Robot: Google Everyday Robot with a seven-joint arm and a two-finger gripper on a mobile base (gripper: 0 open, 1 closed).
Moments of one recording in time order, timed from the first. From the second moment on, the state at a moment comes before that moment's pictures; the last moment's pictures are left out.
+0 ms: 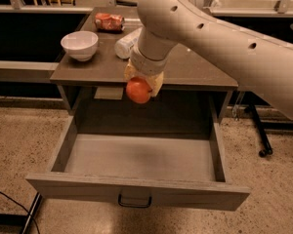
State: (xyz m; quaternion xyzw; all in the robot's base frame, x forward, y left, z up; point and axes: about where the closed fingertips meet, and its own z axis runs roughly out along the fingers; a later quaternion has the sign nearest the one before) arm 0.626 0.018 0.832 -0.96 0.21 -0.12 0.18
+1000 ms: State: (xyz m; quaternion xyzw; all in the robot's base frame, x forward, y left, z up) arm 0.715 -0.030 0.903 -0.95 0.15 -0.25 0.14
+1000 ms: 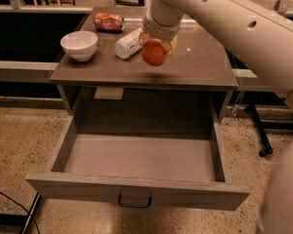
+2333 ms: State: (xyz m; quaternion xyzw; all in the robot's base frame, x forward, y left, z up) arm 0.828 -0.044 0.920 -0.94 0.12 -0.29 0.16
